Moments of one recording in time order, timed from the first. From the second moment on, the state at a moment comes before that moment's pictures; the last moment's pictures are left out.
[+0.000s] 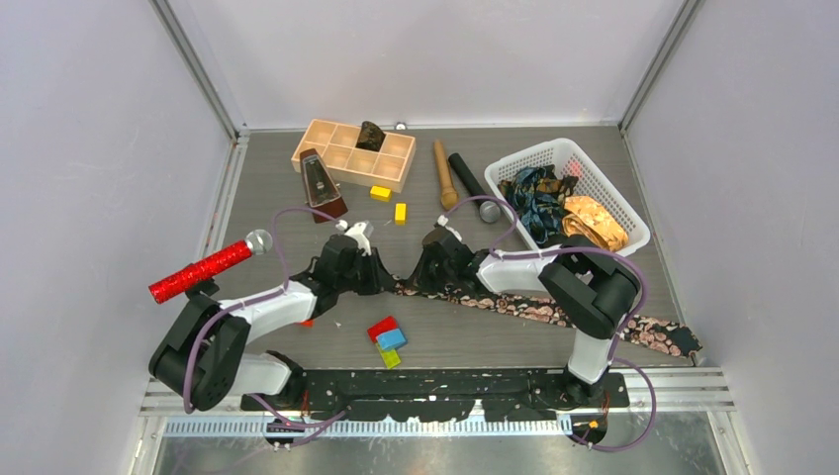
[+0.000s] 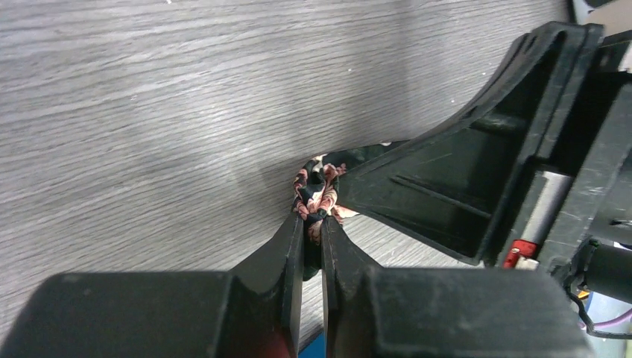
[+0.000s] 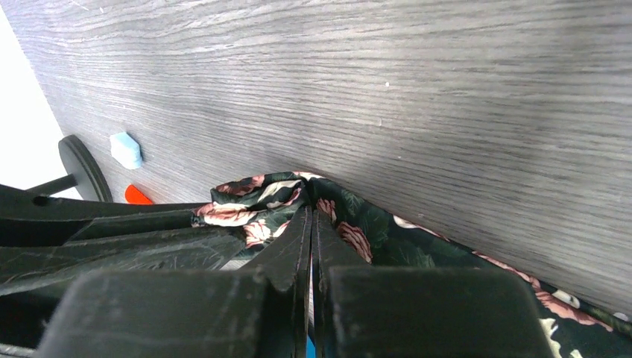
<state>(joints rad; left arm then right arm) -0.53 1.30 0.45 0.17 0.21 -0.60 0.86 1.80 0.89 0.10 -0.07 1.10</state>
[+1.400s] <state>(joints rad) -0.62 1.42 0.59 0.15 0.24 -0.57 0.85 1.58 0.87 -0.01 0.03 1.00</state>
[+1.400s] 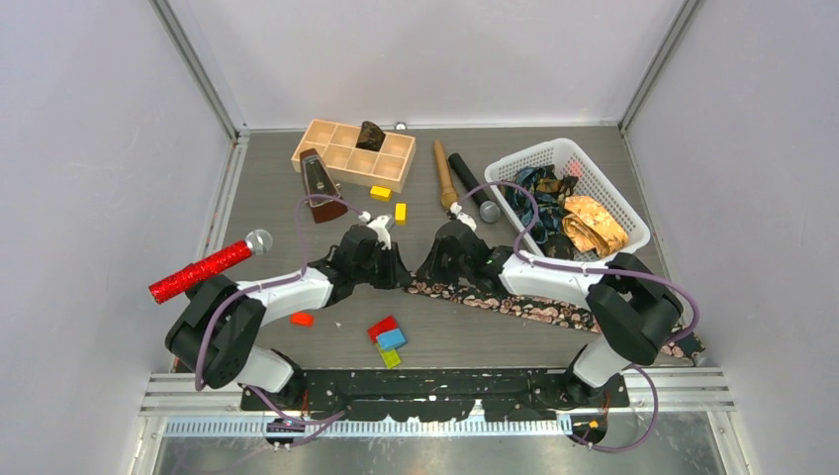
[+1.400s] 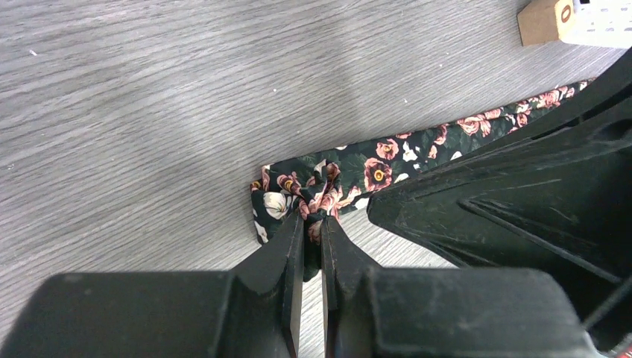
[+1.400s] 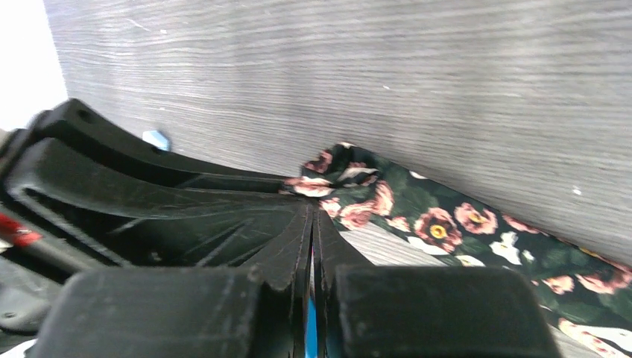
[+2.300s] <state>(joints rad) -0.62 1.41 0.64 0.03 0.17 -0.54 0.84 1.70 0.85 -0.04 -0.03 1.00</state>
